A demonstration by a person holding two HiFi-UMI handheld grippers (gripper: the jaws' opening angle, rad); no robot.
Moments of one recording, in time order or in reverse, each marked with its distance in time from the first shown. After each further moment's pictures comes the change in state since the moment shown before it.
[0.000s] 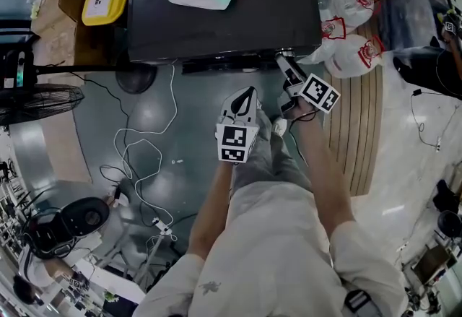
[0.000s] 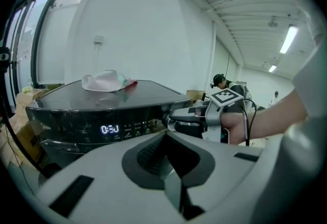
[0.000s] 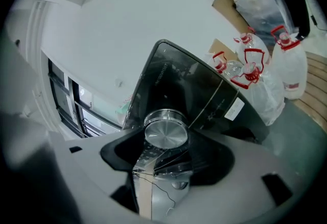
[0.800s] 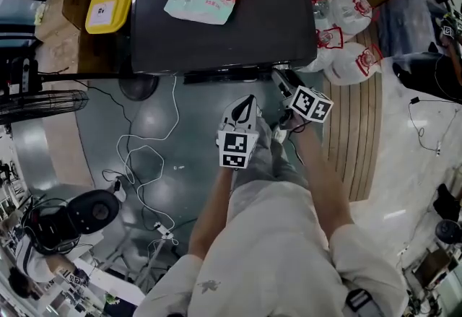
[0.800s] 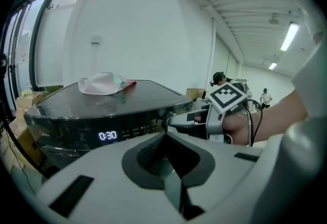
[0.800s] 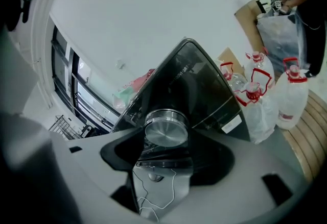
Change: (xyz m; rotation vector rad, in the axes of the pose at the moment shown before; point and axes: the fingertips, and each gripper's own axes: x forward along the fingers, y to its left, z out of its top) left arm 0.008 -0.001 0.013 0.018 0.023 0.004; right arm -0.002 -0.006 0.000 -0.244 0.077 -0.123
